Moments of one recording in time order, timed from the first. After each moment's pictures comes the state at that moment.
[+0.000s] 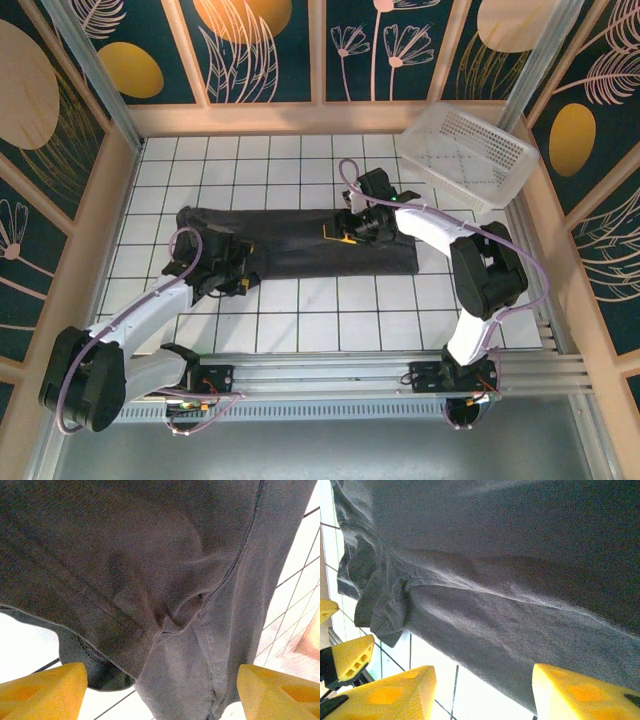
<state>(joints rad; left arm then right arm) -0.40 1.14 0.56 -0.35 0.09 -1.79 0.51 1.77 1.20 -0.47 -0.55 0.49</state>
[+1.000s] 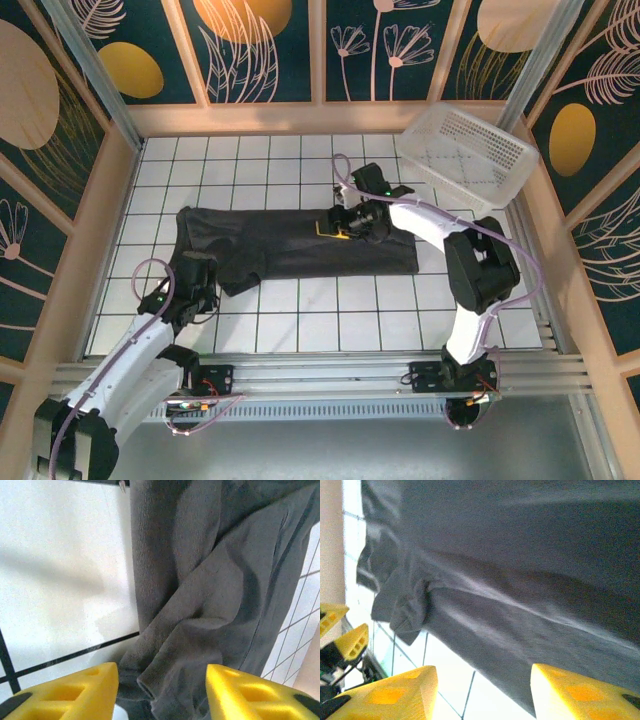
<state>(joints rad) -0.31 0.79 0.40 -0.57 -0.20 -1.88 0.54 1.84 1.29 -0.47 -0.64 0.44</state>
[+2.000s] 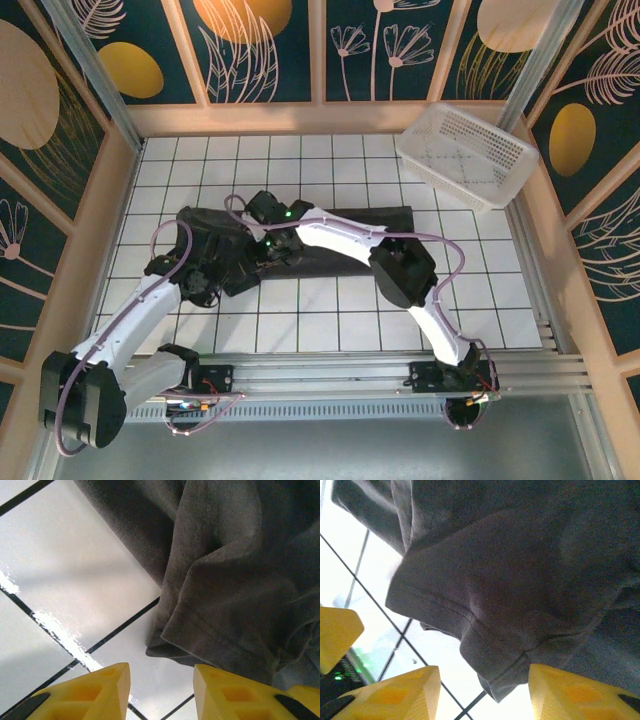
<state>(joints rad) -0.31 1.05 0.66 -0.83 -0.07 -1.32 0.99 2.25 1.87 -0.74 -0.37 0.41</state>
